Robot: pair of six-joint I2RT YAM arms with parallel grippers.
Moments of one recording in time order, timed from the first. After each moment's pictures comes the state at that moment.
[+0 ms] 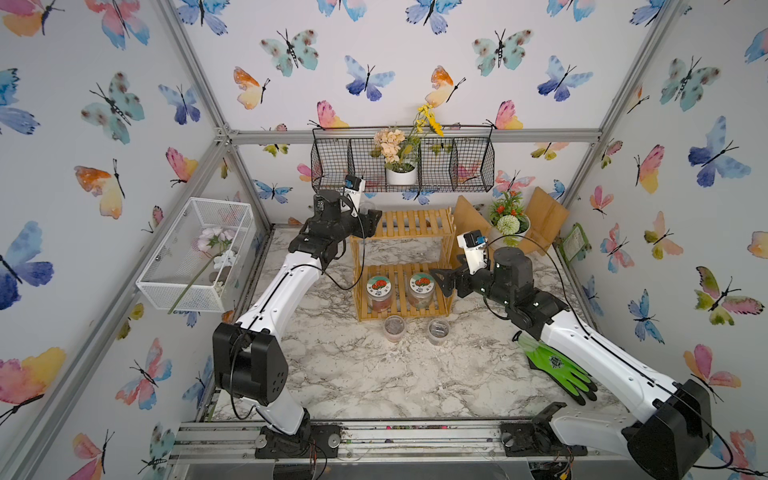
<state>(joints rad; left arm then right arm) -0.29 1.64 1.54 -0.19 0.23 0.00 0.59 1.23 1.01 -0.11 -0.18 0.13</state>
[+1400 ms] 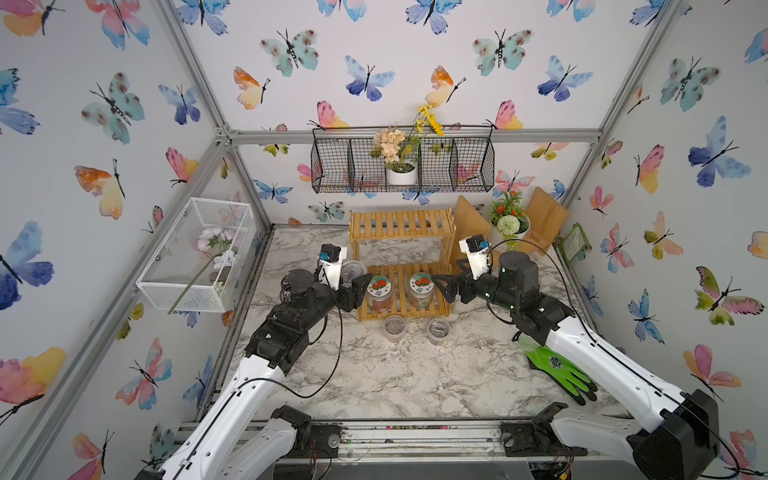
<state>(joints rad) -0.42 0.86 0.82 -0.18 0.19 -0.10 0.58 1.18 0.96 -0.12 -0.27 0.14</state>
